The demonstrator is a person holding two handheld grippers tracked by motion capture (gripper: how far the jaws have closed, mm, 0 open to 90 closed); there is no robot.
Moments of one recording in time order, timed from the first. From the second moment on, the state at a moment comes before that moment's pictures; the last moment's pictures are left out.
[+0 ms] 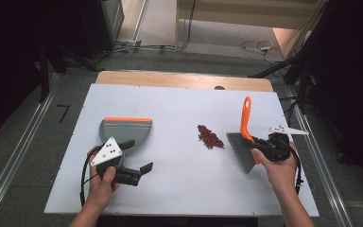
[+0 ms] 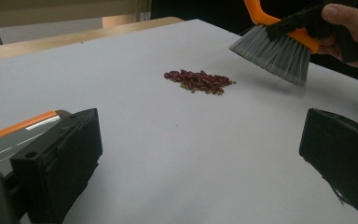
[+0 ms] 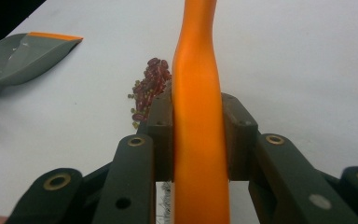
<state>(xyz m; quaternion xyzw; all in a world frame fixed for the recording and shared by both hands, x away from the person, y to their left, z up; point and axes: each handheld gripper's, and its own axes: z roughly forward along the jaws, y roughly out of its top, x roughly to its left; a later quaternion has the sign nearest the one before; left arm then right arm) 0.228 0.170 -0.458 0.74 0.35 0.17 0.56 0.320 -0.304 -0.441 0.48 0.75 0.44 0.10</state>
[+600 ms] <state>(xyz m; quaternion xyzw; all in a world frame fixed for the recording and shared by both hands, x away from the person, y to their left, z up) 0.227 0.176 -0.457 0.73 0.35 0.18 0.56 0.295 -0.346 -0.448 0.50 0.74 0.43 0.11</state>
